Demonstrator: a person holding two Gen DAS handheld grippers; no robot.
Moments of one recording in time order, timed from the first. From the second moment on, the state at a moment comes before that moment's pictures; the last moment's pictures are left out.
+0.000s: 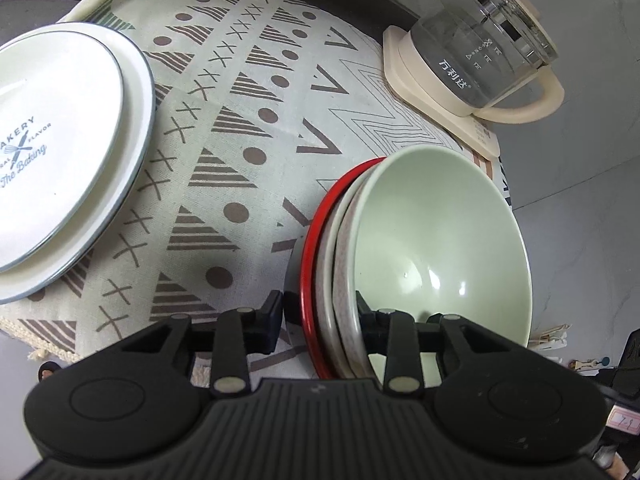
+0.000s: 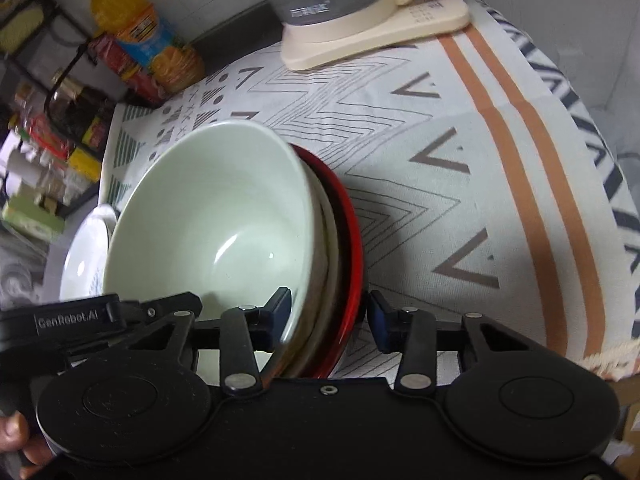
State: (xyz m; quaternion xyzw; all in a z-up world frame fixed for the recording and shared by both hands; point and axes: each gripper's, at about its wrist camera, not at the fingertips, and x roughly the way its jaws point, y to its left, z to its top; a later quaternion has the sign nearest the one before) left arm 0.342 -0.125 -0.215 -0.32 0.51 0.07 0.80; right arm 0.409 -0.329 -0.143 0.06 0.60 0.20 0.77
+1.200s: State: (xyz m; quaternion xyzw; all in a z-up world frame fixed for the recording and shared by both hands) left arm 0.345 -0.070 -0.135 -0.26 0.48 0.07 0.84; right arm 0.401 -0.282 -0.089 0.10 0.55 0.23 0.80
